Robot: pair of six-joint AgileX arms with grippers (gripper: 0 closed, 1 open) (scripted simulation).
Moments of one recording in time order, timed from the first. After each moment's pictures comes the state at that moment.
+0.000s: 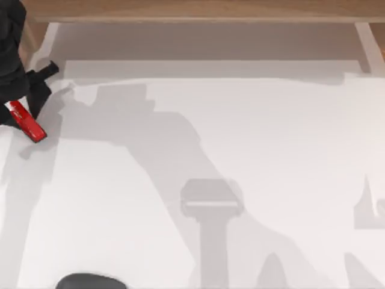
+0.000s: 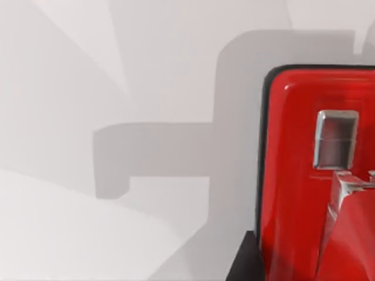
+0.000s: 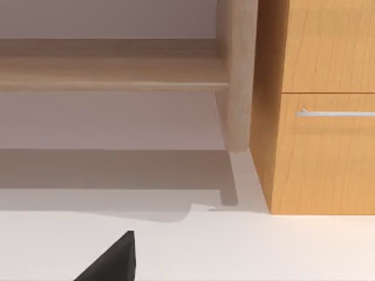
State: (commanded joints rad) left arm 0.02 2.36 1.83 -0.98 -0.06 -0.74; right arm 0.00 0.00 0.00 0.00 0.00 0.00
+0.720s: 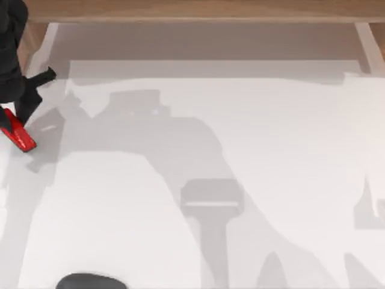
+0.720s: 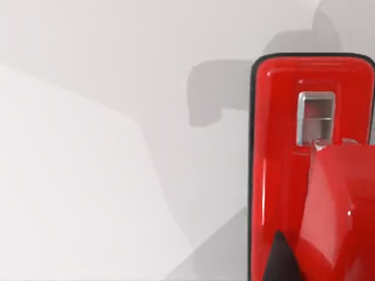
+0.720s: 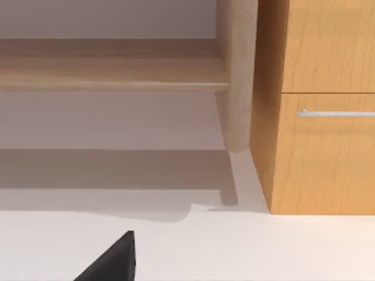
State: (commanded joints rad) left arm -0.01 2.28 1.79 -1.09 -0.15 -0.73; right arm 0.00 0.00 0.00 0.00 0.00 0.00
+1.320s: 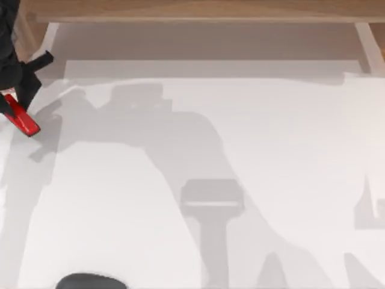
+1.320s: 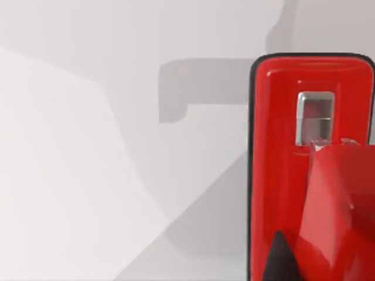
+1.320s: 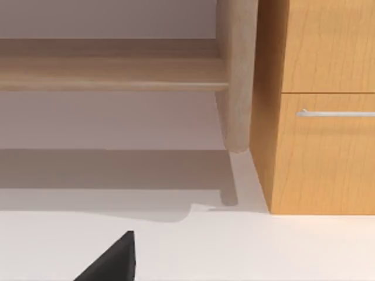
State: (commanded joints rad) left arm 0.02 2.32 1.89 -1.08 -0.08 -0.73; right arm 0.00 0.00 0.00 0.00 0.00 0.00
